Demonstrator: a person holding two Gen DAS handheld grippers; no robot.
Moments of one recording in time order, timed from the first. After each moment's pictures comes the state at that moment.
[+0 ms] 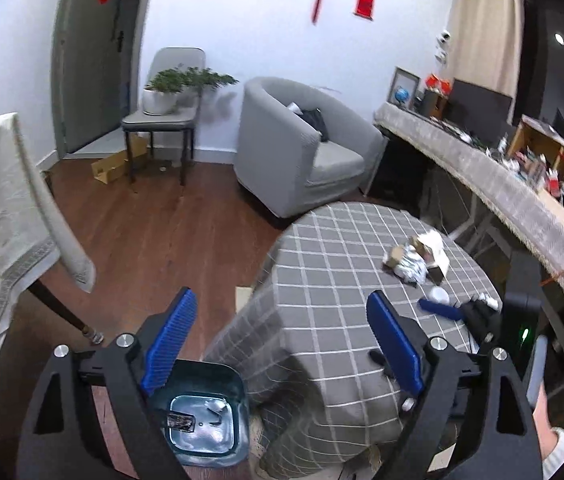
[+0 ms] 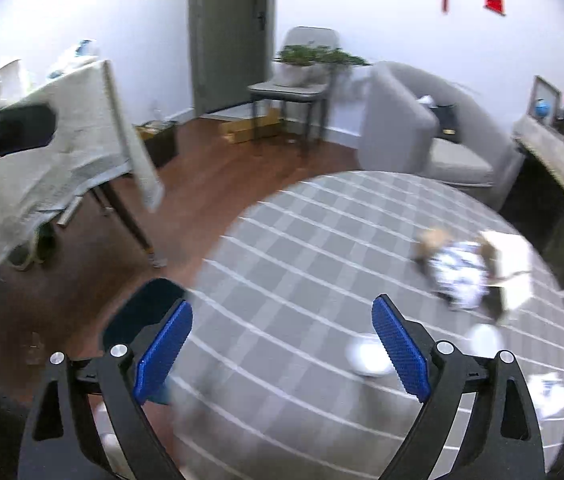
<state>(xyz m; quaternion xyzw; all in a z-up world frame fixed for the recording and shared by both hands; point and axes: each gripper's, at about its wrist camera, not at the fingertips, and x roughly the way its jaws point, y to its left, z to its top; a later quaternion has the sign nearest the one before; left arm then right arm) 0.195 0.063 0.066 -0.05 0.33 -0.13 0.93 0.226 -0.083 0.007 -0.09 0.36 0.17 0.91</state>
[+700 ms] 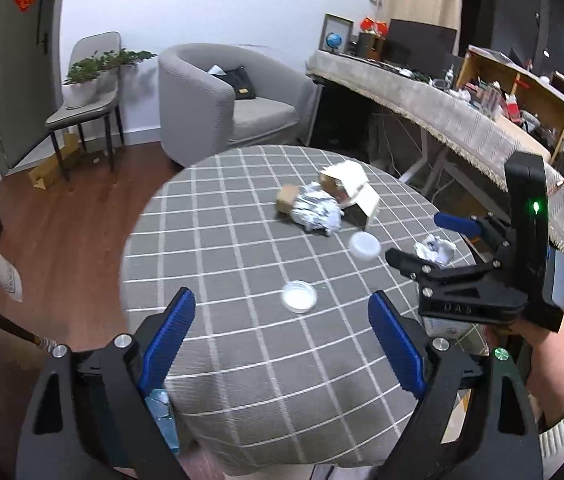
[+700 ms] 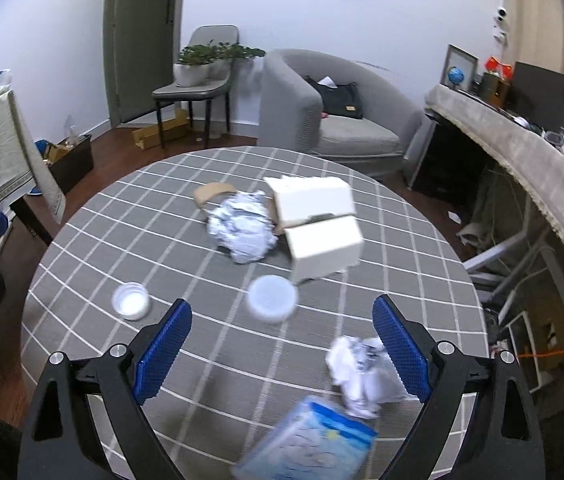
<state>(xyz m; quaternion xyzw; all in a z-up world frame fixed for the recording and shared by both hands) 0.206 -0.083 0.012 0.01 0.37 -0.22 0.90 0.228 -0.236 -0.003 -0.07 0.37 0.04 0.93</state>
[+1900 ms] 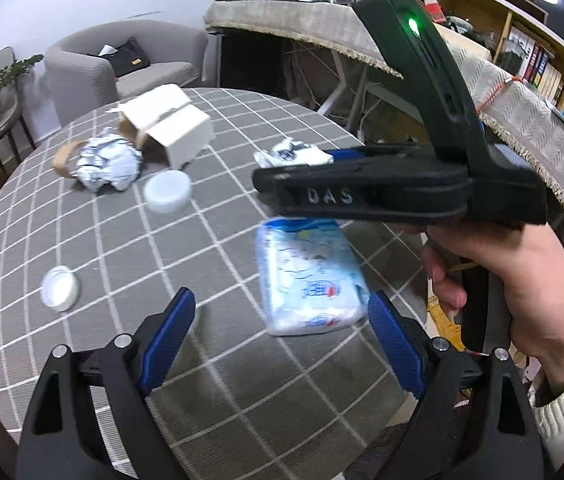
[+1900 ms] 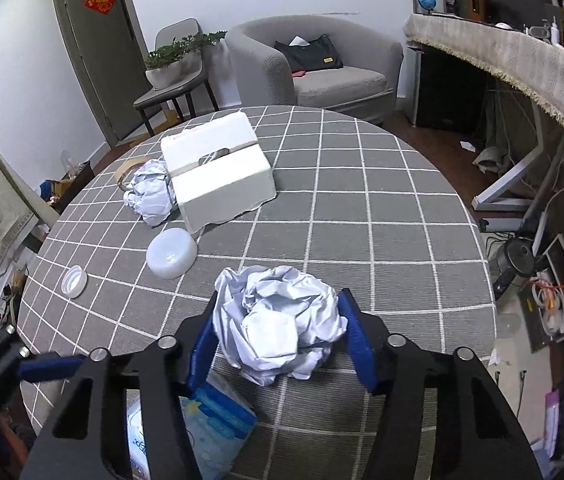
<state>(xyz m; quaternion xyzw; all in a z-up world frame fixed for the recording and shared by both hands) 0.183 -0.248 -0.055 0.10 0.42 -0.34 0.83 0.235 -0.334 -0.041 0.06 0.42 0.06 0.90</state>
